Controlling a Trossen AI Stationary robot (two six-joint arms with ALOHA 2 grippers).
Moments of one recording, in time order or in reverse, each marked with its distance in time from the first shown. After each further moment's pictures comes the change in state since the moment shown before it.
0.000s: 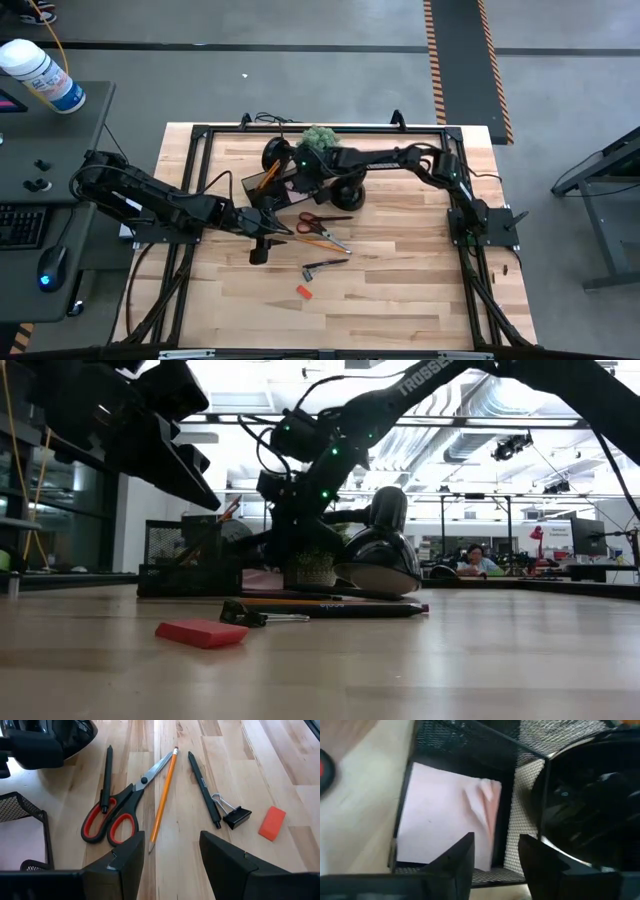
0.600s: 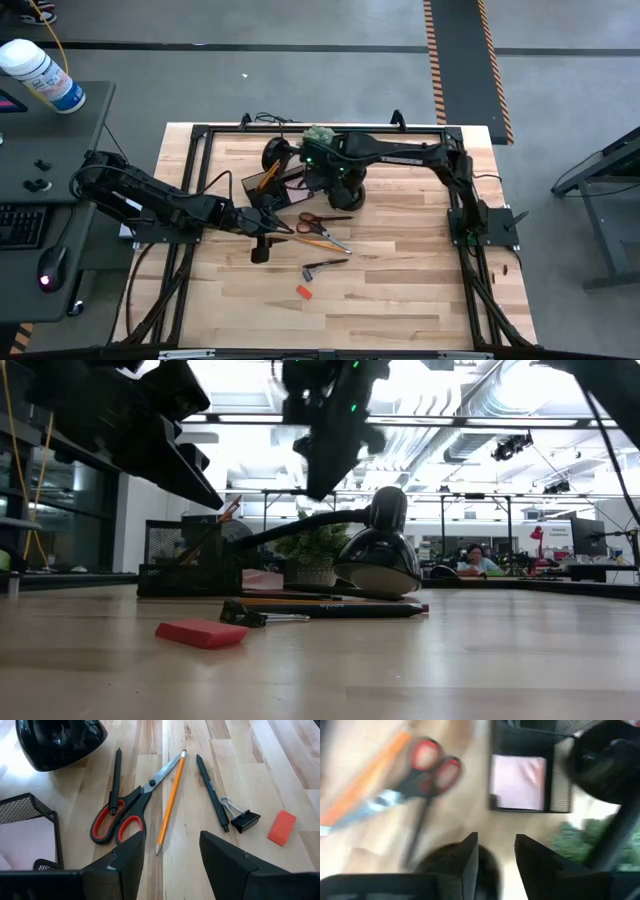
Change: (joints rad) left arm 0.000 0.000 0.000 0.006 -0.040 -0.003; right arm 0.061 -0.137 0.253 -0.692 -0.060 0.263
